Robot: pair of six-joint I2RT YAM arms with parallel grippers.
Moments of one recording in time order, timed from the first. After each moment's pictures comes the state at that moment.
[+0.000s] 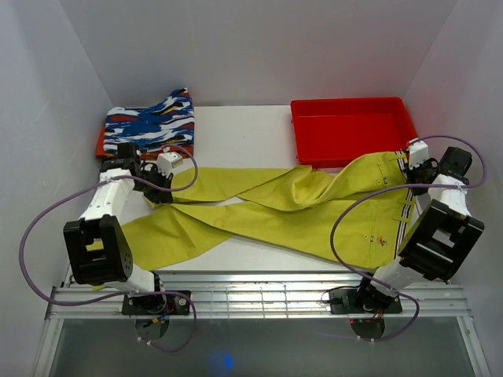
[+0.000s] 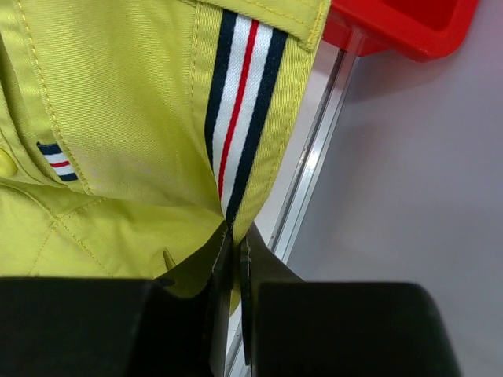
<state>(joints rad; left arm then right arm) 0.13 1.46 1.09 -0.86 0.55 0.75 -0.56 1.55 1.05 -0.40 -0.43 -0.89</state>
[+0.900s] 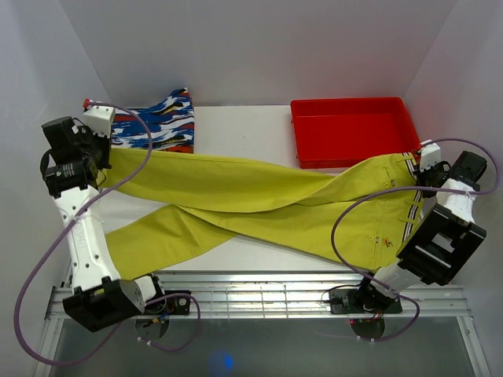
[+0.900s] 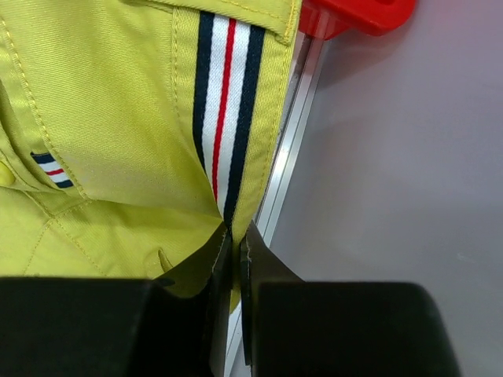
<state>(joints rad) 0.36 1.15 1.43 -0.77 0.22 0.50 -0.64 1.51 1.05 -0.41 -0.49 -0.92</state>
